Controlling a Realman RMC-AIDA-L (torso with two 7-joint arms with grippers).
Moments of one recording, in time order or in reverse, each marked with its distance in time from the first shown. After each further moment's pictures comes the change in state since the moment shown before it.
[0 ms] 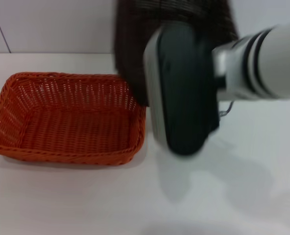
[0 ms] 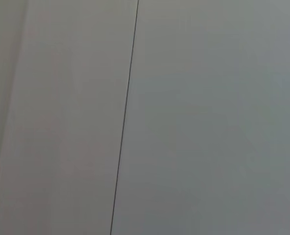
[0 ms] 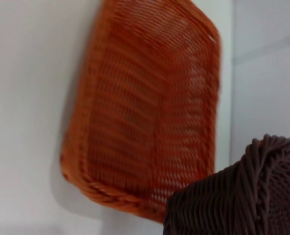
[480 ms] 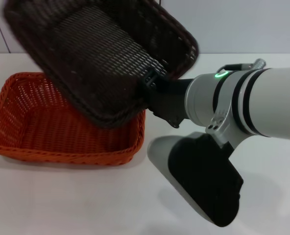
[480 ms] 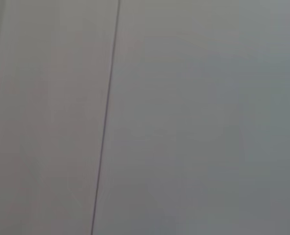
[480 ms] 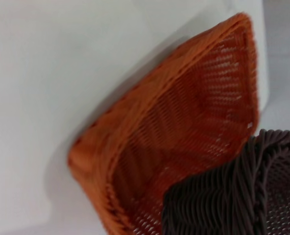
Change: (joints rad) left arm -0.014 -0.001 0.039 0.010 0.000 -0.028 0.007; right arm -0.180 0.001 -0.112 0.009 0.013 0.297 -0.647
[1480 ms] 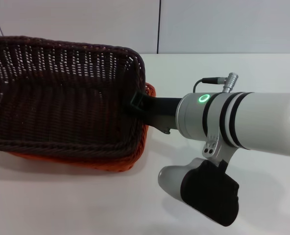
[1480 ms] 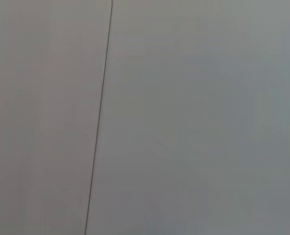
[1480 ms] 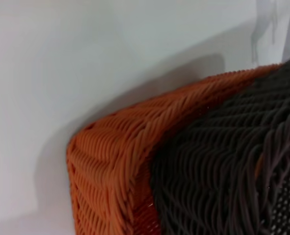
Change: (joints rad) left arm -0.026 0.001 -0.003 0.001 -0.007 -0.019 0.005; right arm -0.064 -0.004 -0.009 0.232 0.167 0.333 -0.449
